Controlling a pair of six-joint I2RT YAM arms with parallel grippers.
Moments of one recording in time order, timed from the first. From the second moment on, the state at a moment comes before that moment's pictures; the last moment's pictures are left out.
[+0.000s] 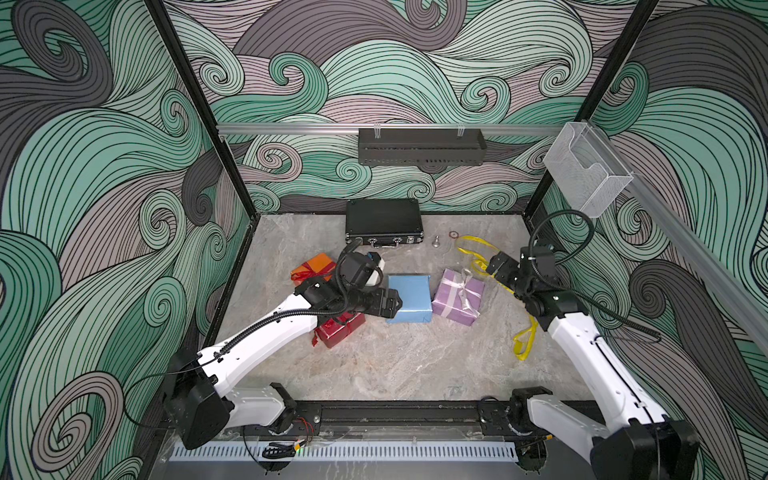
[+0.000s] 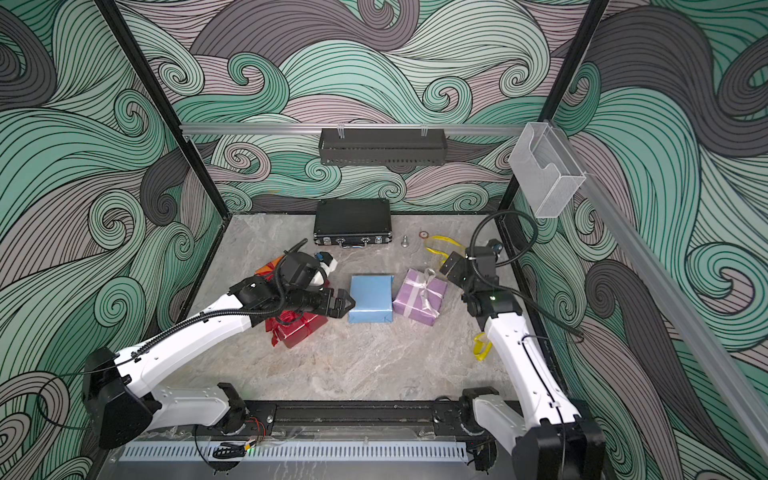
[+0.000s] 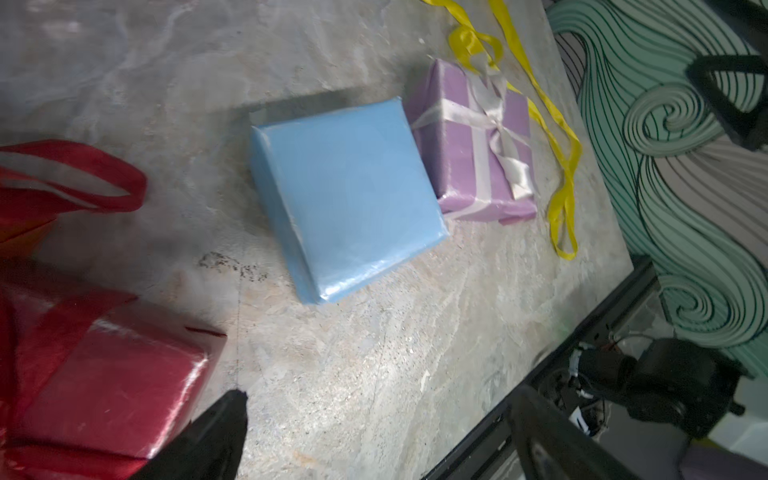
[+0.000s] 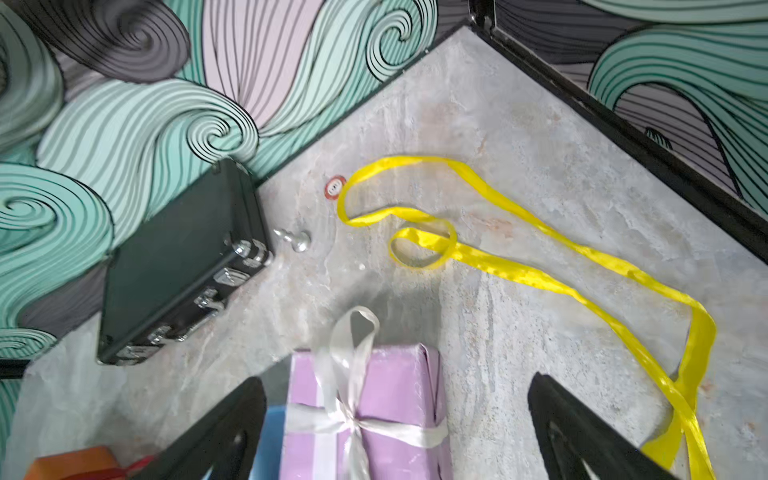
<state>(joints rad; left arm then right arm) -0.80 1.28 1.11 -0.68 0.14 -0.47 0.13 1.04 0.82 -0.48 0.21 0.60</state>
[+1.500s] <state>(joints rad) -0.76 1.91 1.34 -0.54 0.06 -0.81 0.21 1.69 1.12 -0.55 -0.16 0.42</state>
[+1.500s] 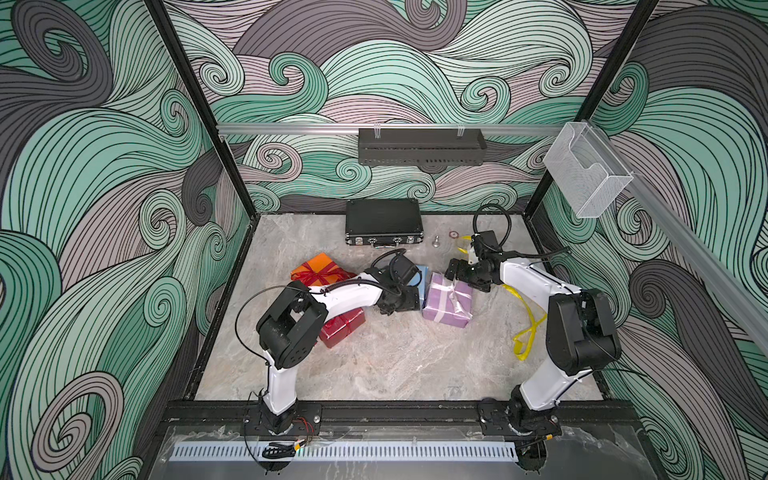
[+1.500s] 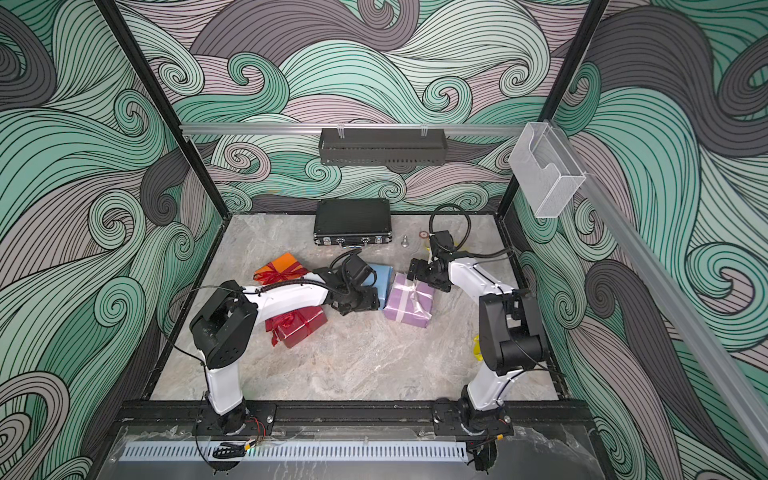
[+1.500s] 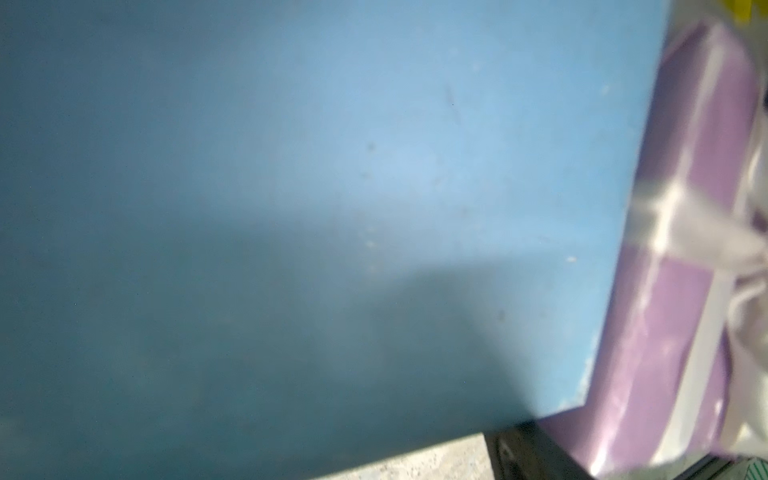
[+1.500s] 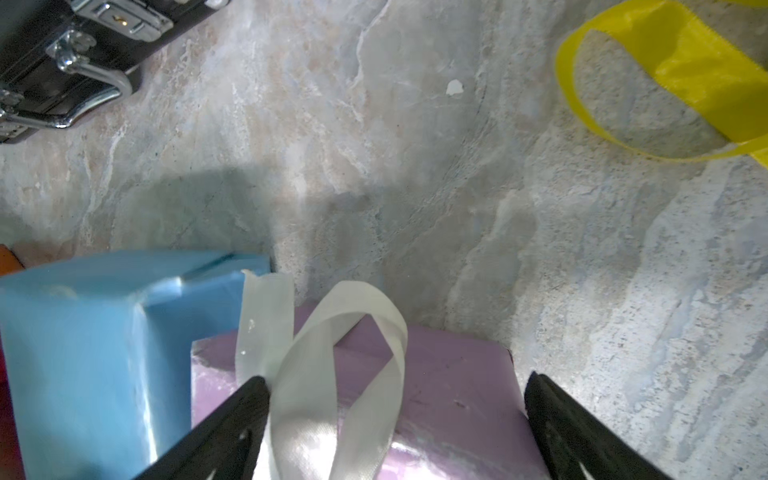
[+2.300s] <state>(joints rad) -0.63 1.50 1.45 -0.65 0.02 -0.61 0.51 1.63 1.02 -0.42 -0.12 0.54</state>
